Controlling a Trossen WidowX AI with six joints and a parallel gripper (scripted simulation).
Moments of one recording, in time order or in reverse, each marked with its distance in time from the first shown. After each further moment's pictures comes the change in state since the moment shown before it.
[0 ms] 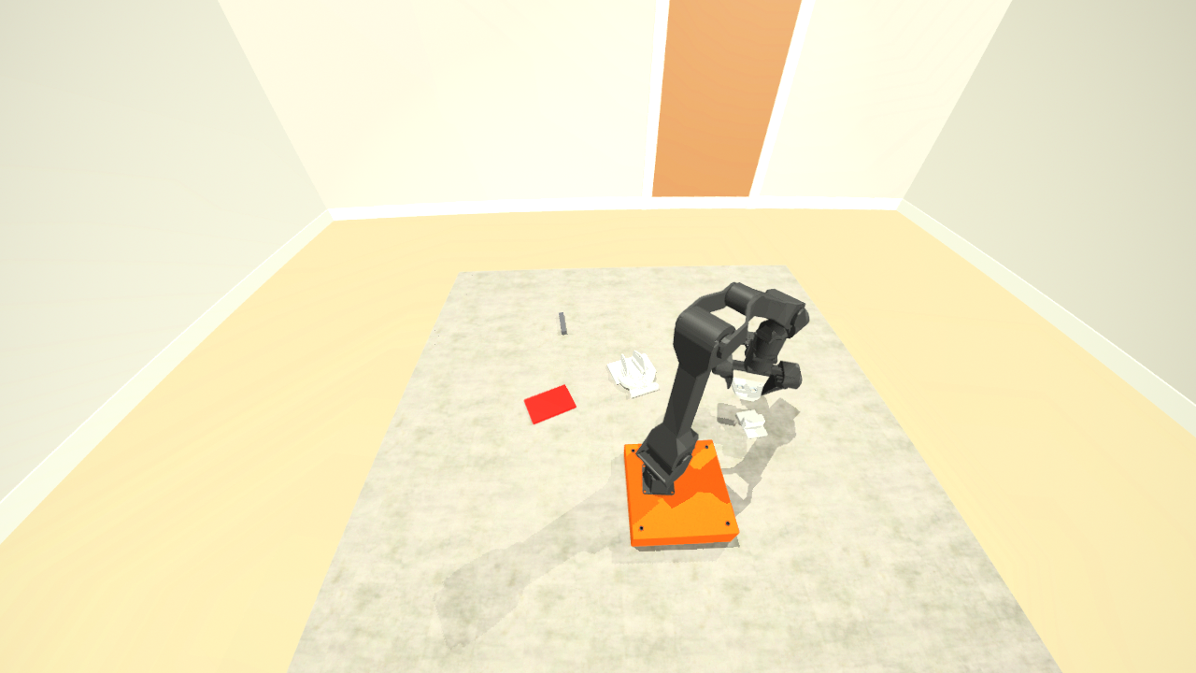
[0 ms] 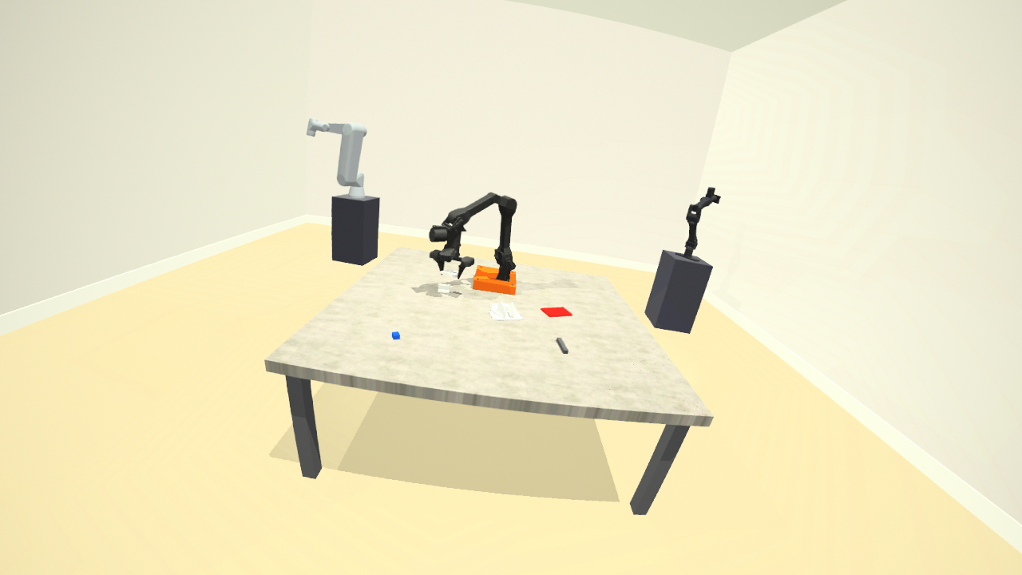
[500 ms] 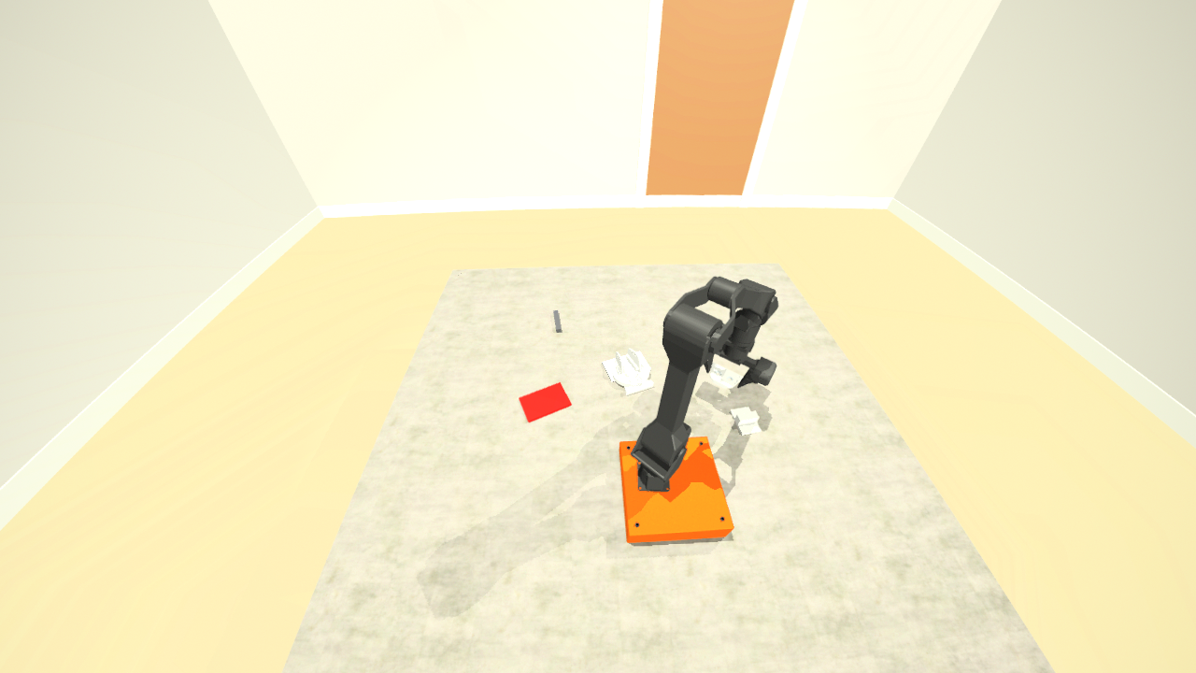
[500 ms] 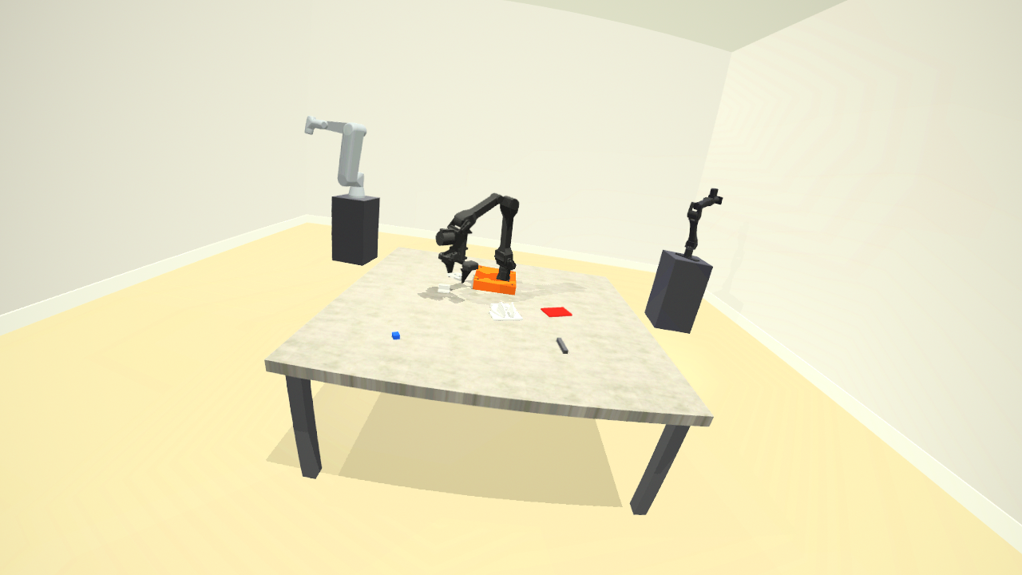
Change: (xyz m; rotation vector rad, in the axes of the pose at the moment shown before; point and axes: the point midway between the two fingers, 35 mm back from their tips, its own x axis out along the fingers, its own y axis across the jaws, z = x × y) arm 0.000 0.037 0.019 0.382 0.001 0.005
